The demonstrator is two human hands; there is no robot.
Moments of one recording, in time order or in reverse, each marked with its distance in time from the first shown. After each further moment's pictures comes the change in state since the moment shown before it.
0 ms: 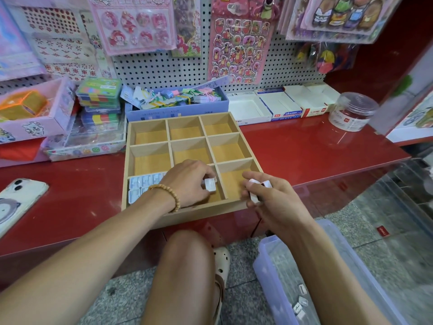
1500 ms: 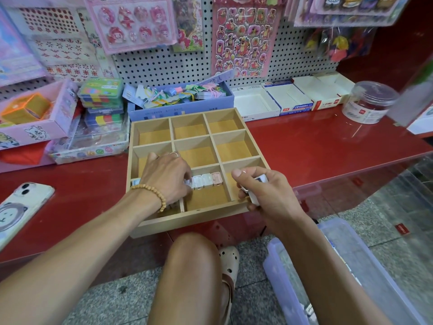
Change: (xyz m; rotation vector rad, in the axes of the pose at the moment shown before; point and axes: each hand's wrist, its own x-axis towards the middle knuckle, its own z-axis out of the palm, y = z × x) left_hand 0.001 -0.025 -0.011 0.371 0.053 -0.188; right_hand 0.014 0.000 0.018 -0.082 -0.017 -0.048
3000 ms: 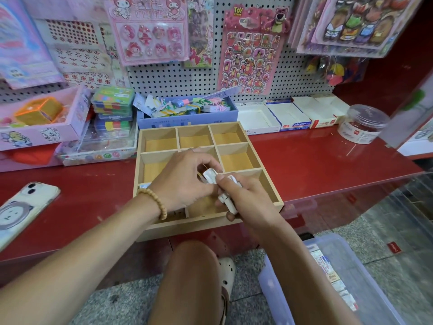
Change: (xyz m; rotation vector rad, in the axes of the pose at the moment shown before) left_hand -0.028 0.011 -0.043 -0.861 0.113 0.103; right_hand -0.011 -0.018 0.043 -0.191 -0.119 -0.030
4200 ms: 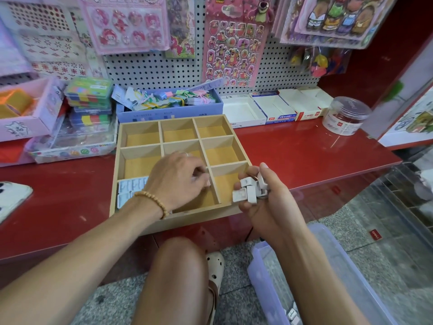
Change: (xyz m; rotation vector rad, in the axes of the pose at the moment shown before) left_hand 0.014 -0.022 0.037 0.455 0.075 0.114; right_hand -0.014 0.018 -0.047 0.752 0.140 0.083
